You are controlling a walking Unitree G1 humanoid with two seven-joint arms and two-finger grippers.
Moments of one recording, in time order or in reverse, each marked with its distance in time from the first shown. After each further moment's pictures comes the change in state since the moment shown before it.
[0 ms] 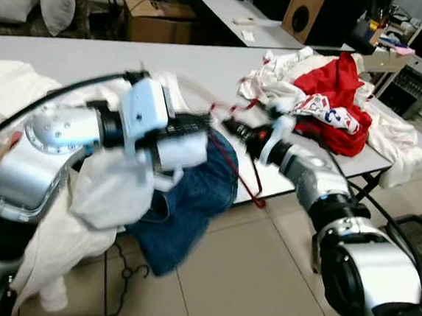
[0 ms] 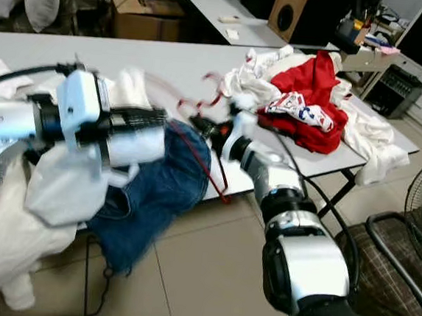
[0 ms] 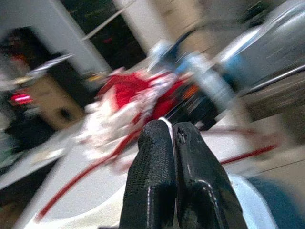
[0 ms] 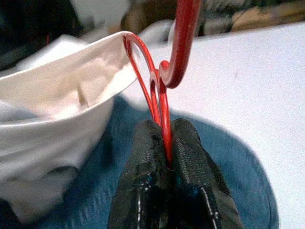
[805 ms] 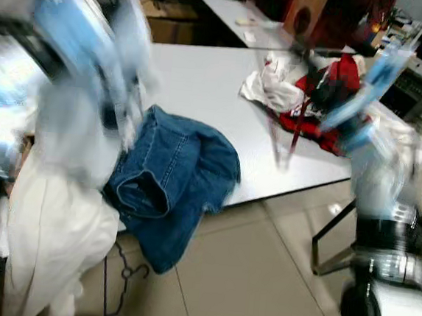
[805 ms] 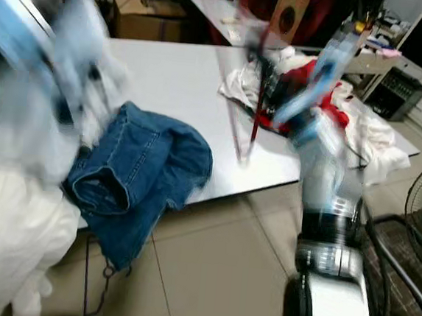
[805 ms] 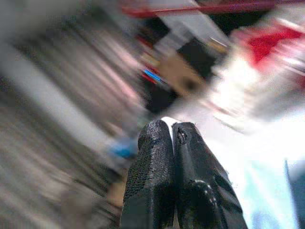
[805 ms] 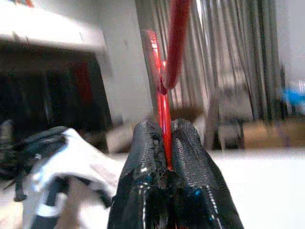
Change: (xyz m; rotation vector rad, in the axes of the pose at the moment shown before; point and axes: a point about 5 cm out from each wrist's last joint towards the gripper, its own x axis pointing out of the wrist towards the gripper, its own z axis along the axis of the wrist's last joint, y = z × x) left arm -0.031 0.051 -0.034 0.188 0.166 0.414; right arm -0.065 0.012 0.067 -0.043 -0.384 0.084
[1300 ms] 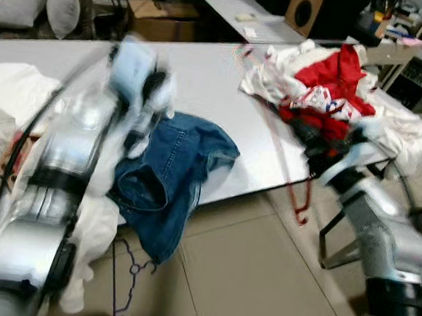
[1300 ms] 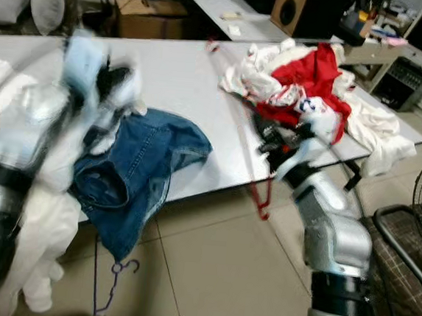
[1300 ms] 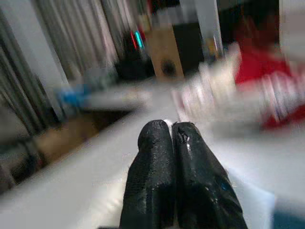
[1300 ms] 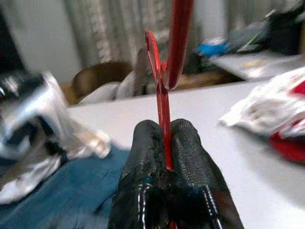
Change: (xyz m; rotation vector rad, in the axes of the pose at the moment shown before) left arm 0.071 -0.006 -0.008 -0.486 0.000 0.165; right arm -0.054 -0.003 -0.018 -0.167 0.152 -0.319
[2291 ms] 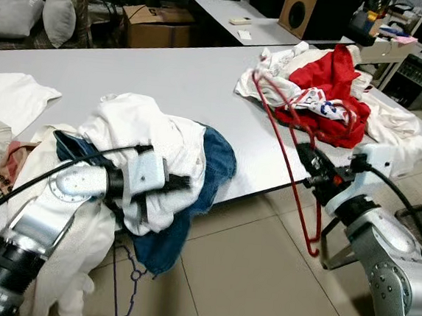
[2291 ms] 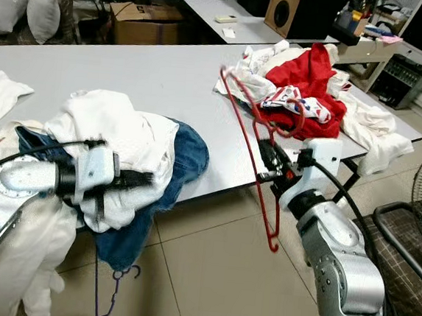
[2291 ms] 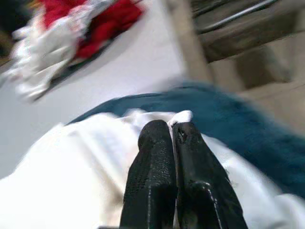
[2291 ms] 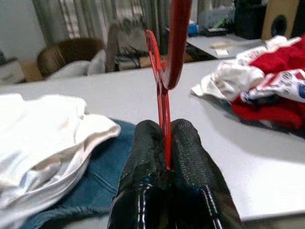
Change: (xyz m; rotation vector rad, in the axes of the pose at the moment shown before) left arm -0.102 -0.082 -0.069 0.175 0.230 -0.704; right arm -0.042 0.015 -0.020 -0.079 0.156 -0.102
